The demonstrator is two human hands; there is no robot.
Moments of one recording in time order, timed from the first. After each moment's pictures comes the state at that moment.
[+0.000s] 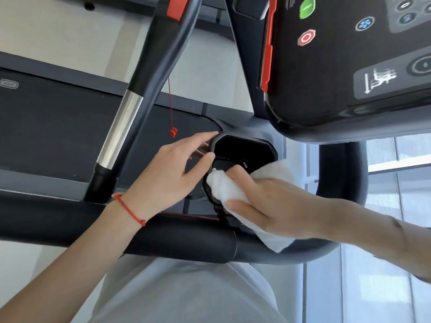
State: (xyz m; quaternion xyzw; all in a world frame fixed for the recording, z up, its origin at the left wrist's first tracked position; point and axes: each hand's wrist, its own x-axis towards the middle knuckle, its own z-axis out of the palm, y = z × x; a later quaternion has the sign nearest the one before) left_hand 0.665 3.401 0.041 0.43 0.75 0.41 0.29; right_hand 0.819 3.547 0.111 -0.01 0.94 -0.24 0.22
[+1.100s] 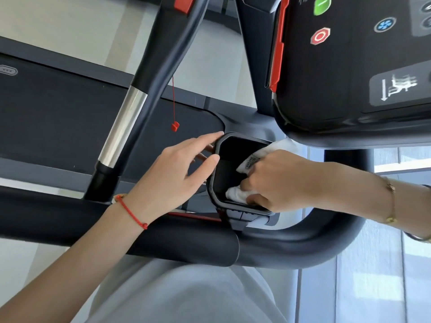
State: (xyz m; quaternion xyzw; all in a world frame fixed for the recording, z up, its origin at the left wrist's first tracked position) left_hand 0.668 3.399 0.038 0.41 0.76 0.41 0.30; right_hand 0.778 3.578 0.103 -0.16 0.92 0.05 0.34
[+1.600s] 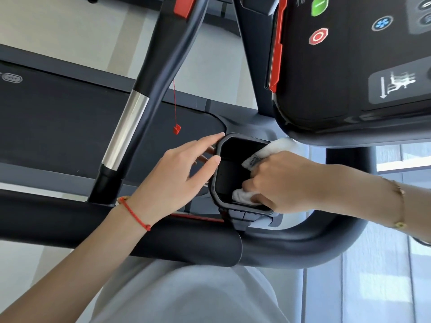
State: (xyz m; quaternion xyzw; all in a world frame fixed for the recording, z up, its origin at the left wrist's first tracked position) left_hand 0.668 3.399 0.039 0.41 0.76 0.41 0.30; right_hand 0.786 3.581 0.096 -0.13 0.93 0.04 0.35
